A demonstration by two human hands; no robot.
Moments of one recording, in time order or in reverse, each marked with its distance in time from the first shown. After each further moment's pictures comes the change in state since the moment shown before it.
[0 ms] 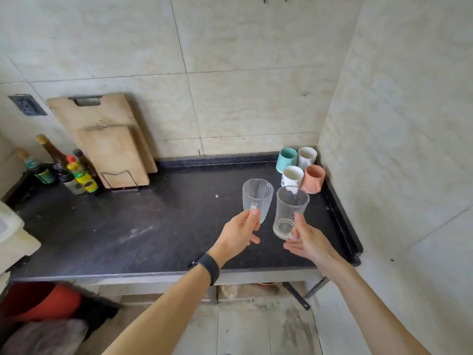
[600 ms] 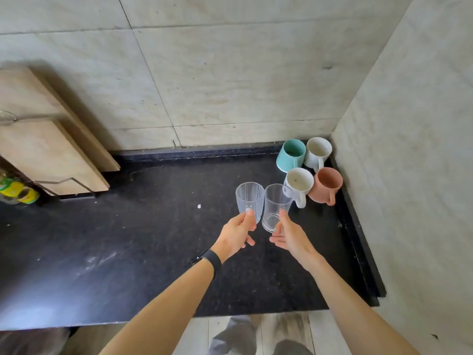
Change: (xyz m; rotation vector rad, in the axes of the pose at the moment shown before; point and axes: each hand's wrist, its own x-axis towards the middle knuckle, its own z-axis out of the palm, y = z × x) left_hand 0.223 -0.070 0.012 -0.139 -0.102 -0.314; right_hand 0.245 -0.003 0.018 -0.068 0.005 0.350
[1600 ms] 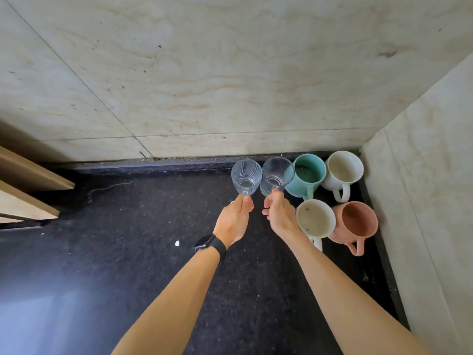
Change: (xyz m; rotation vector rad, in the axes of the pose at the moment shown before) left_hand 0.202 0.027 -0.014 0.266 0.162 0.080; right_hand 0.204 -0.097 0.009 -0.097 0.168 -0.143
